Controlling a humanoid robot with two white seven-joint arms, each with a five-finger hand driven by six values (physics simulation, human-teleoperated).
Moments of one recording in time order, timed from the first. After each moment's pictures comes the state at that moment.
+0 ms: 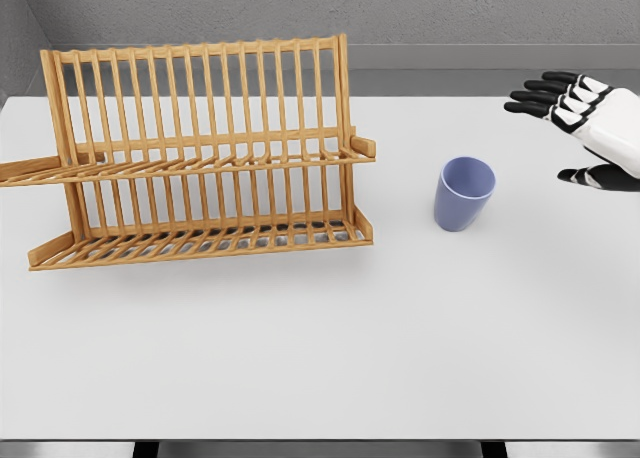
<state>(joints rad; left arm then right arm) 0.01 0.00 -0.15 -0.11 -0.03 0.06 0.02 -0.24 -1.10 0.26 -1.70 0.32 -0.61 0.00</state>
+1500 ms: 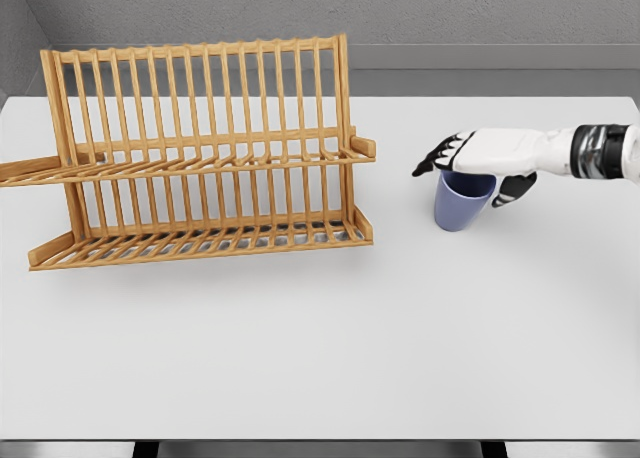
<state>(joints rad) 0.01 0.00 -0.15 -0.11 -0.03 0.06 0.02 -0.87 -0.80 0.86 -1.30 0.32 -0.61 0.61</state>
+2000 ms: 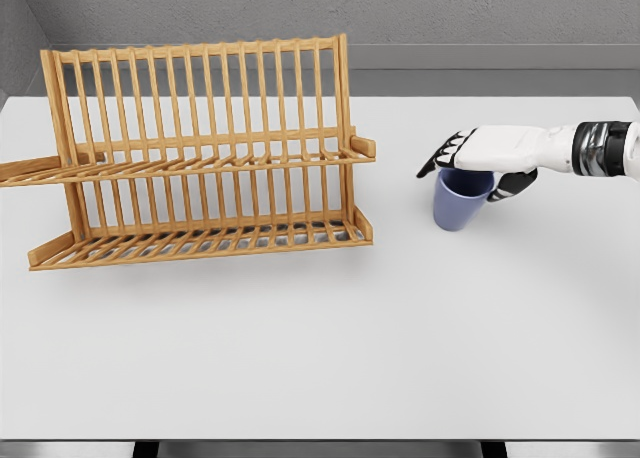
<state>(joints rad) 0.01 0.00 -0.15 -0.11 -0.03 0.06 0.02 -0.88 -0.80 0.85 -1.30 0.32 -0.61 0.61</state>
